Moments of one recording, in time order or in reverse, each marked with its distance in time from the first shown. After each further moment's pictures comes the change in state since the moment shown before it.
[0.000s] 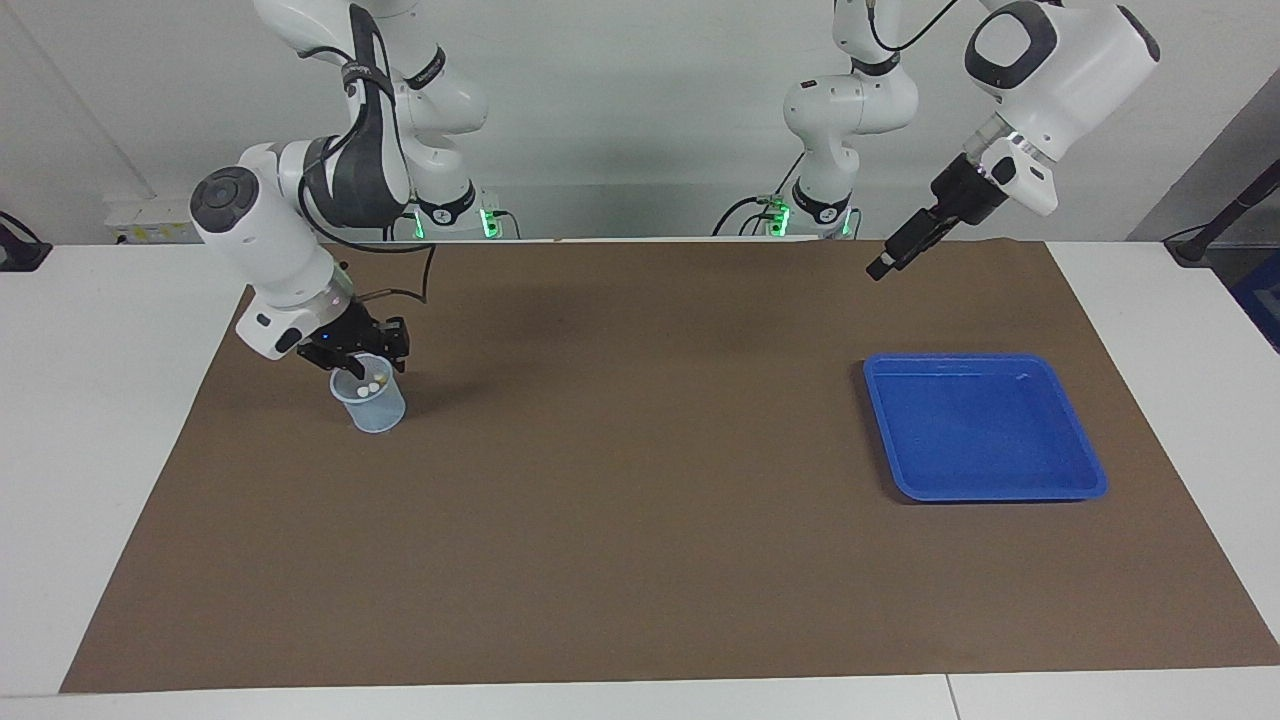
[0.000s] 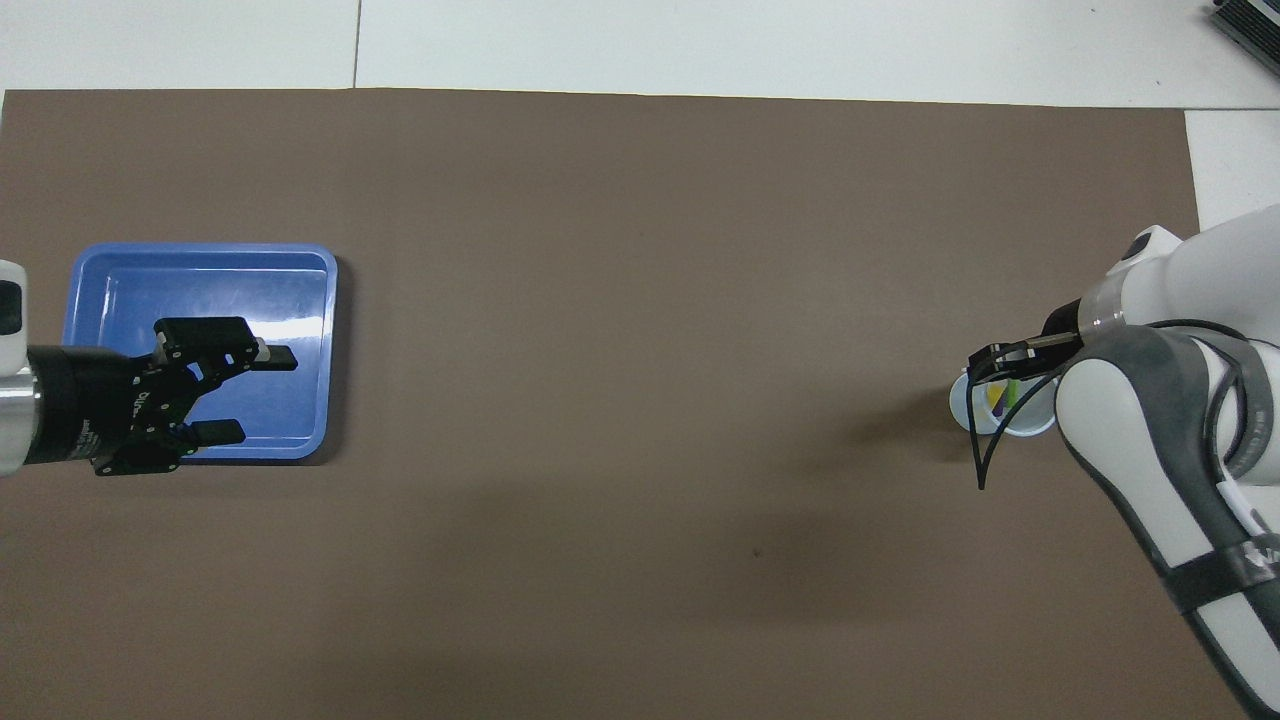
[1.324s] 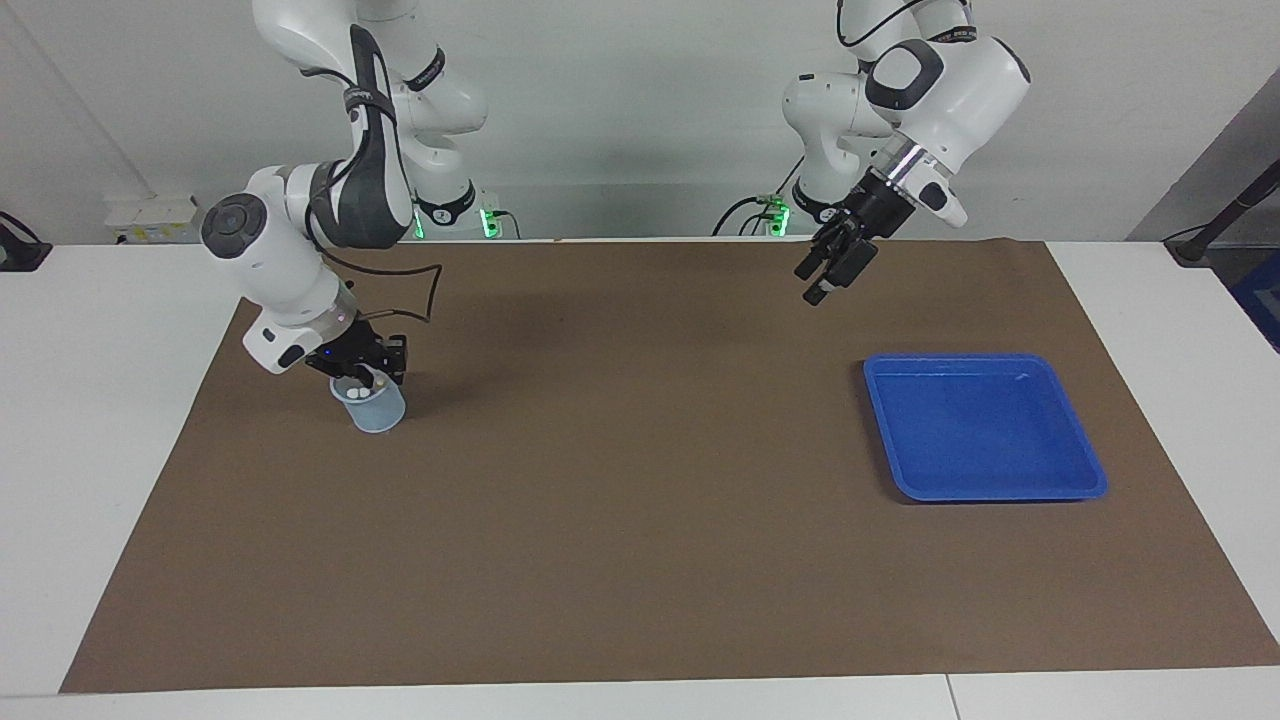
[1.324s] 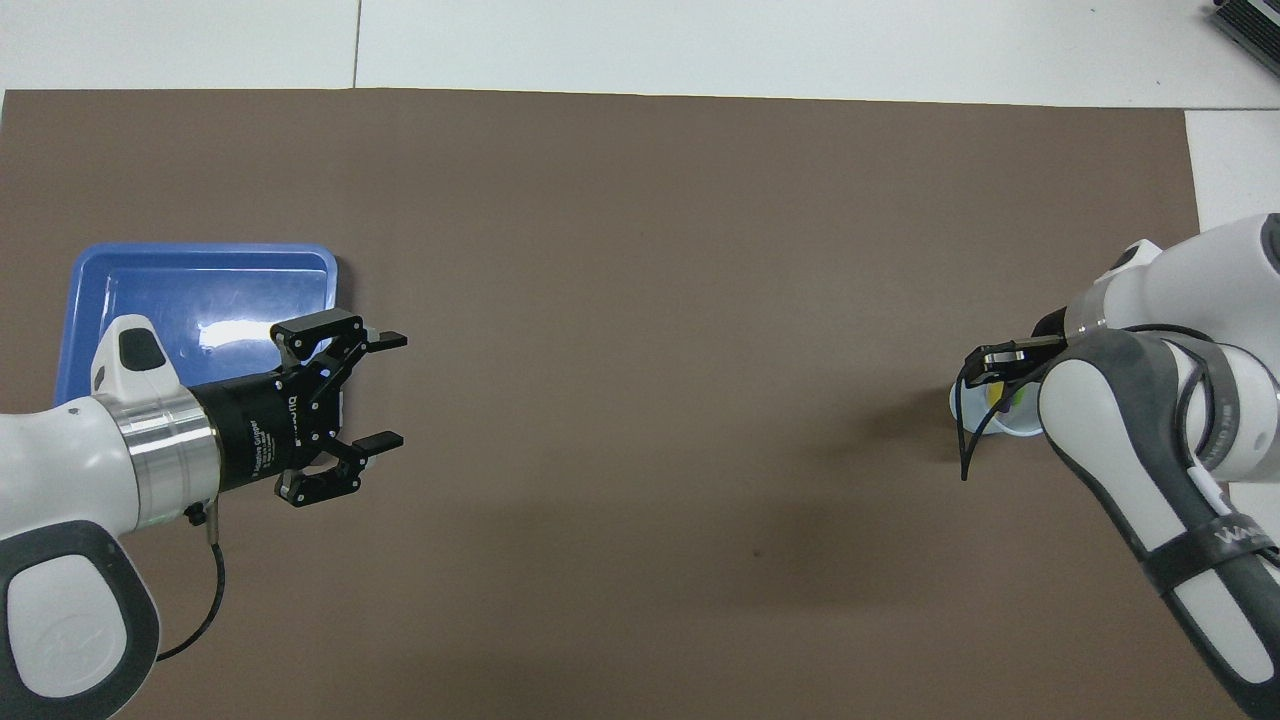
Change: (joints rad) left arm -0.245 -0.060 -0.001 -0.212 -0.176 0.431 -0.576; right arm -0.004 0.032 -0.007 -0.028 0.000 0.058 0.034
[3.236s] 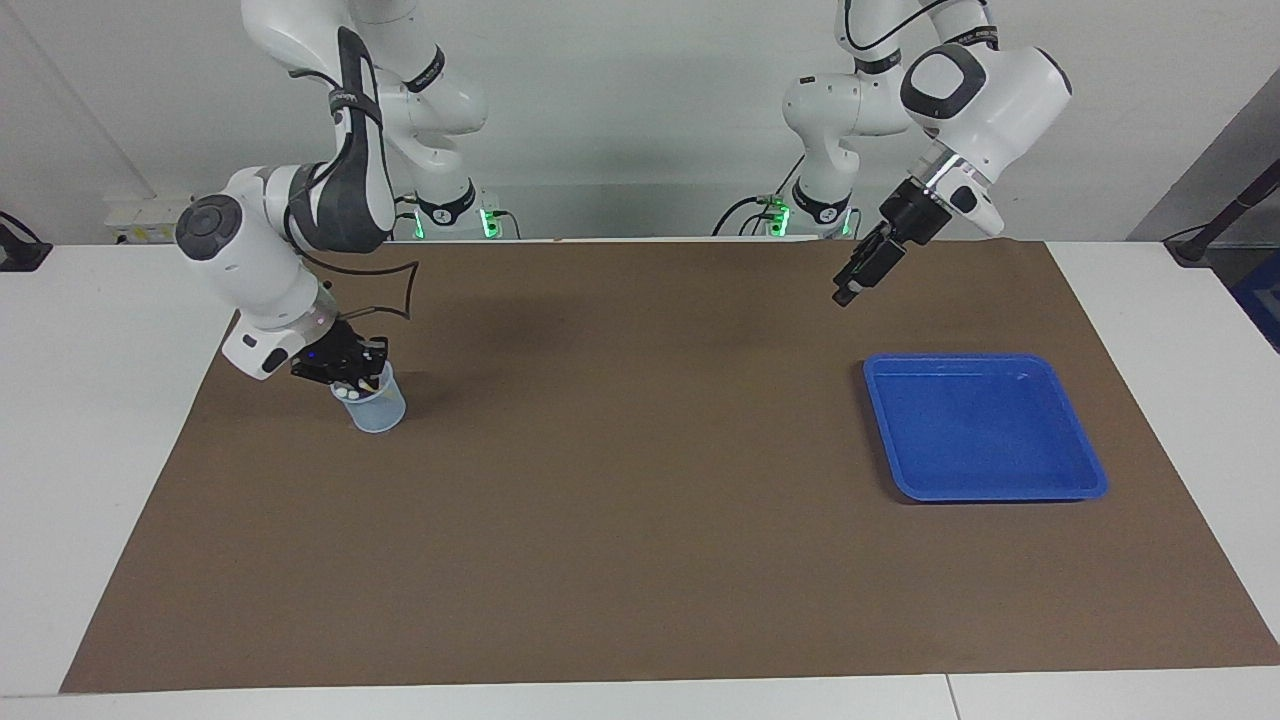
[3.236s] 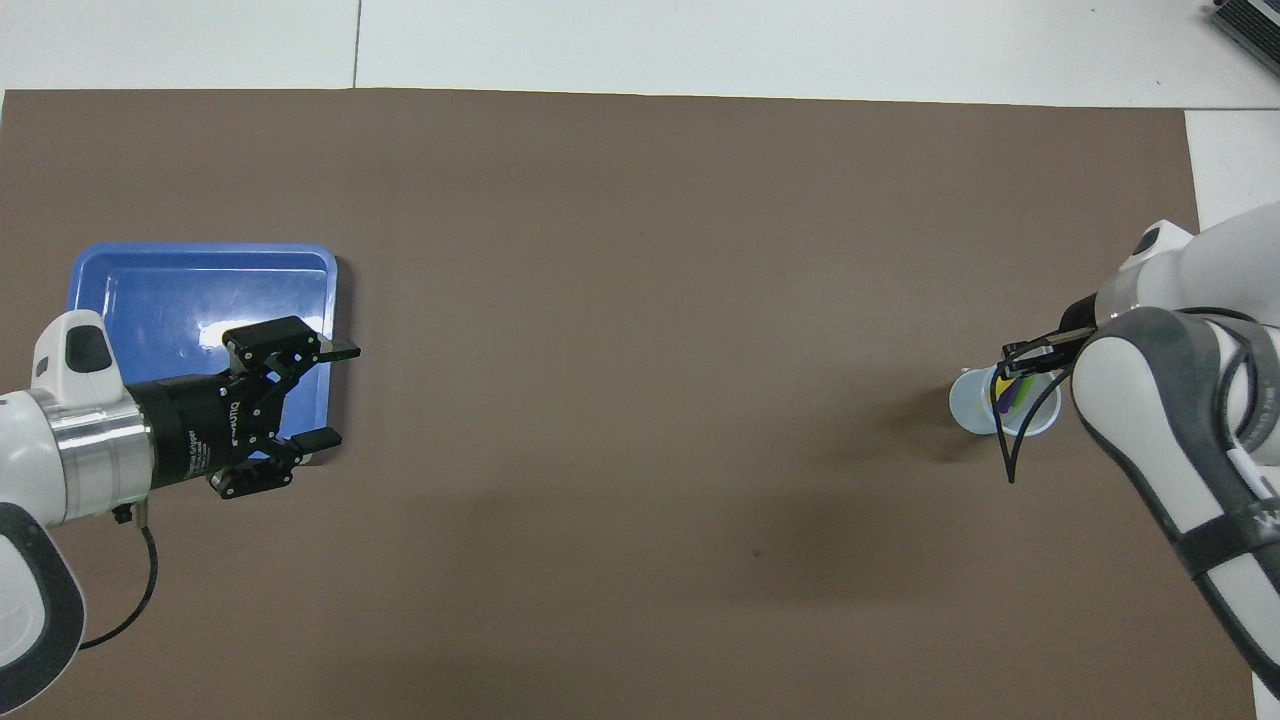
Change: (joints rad) left arm 0.109 -0.001 0.015 -0.005 0.001 -0.102 0.343; right arm -0.030 0.014 -0.004 0.109 -0.013 -0.119 -0.169
